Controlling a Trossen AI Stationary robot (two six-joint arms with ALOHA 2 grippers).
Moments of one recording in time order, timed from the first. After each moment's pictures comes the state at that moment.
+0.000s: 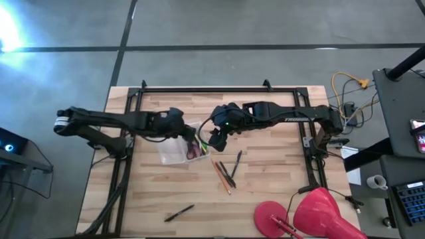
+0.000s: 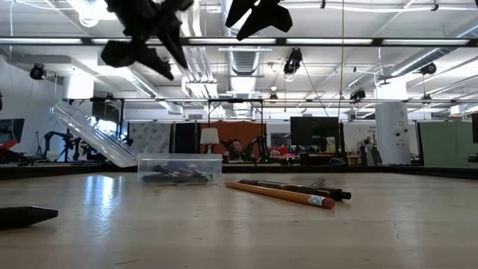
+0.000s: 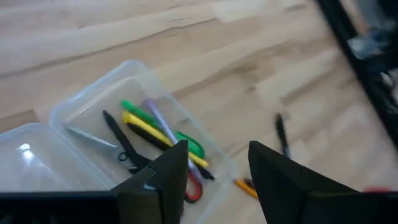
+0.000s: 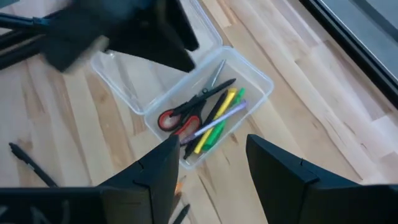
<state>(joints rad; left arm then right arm) -0.01 1.23 1.06 -0.68 -0.35 -1.07 0.02 1.81 1.86 -0.92 0.21 0.45</state>
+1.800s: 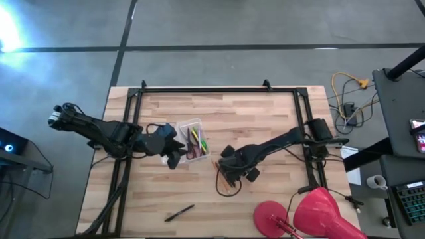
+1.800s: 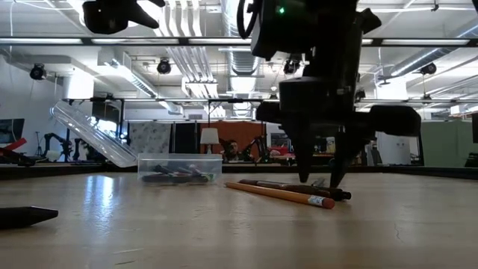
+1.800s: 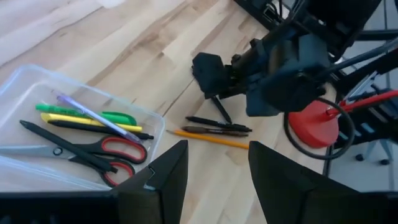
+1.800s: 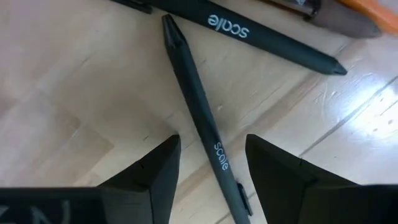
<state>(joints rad) -0.31 1.09 1.06 -0.66 -0.35 -0.88 0.21 2.00 1.28 -0.76 0.15 -0.61</state>
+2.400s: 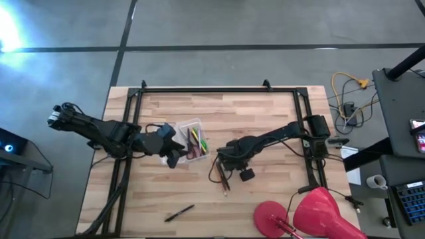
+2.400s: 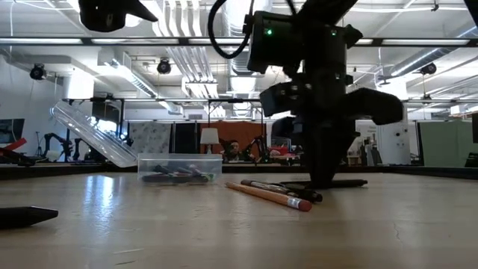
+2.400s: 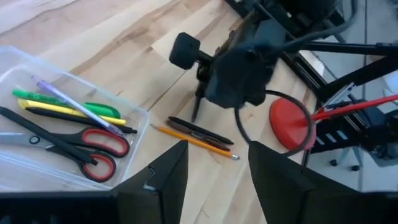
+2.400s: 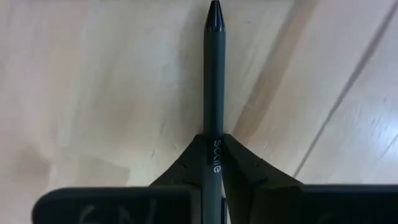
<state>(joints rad) -0.31 1.08 1.06 -0.64 -0.31 -0.96 0.11 2.02 1.28 -0.77 -0.05 -0.20</state>
